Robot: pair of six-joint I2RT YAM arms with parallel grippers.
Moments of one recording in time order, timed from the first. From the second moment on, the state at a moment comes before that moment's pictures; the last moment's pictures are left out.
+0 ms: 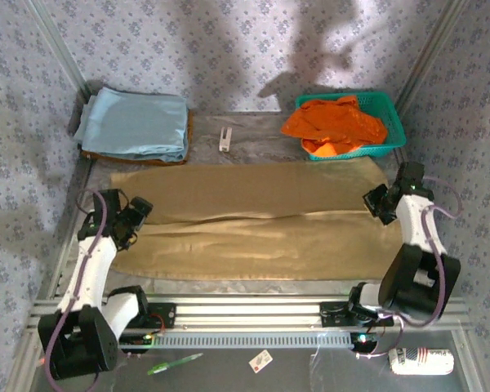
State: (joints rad) left arm 0.14 0.93 0.63 -0.64 0.10 -0.88; right arm -0.34 1.27 0.91 -0.74 -0.25 0.66
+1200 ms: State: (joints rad) left arm 0.29 0.86 0.68 -1.08 -0.18 -1.01; right arm 0.13 1.07 0.65 -0.70 -0.25 0.63
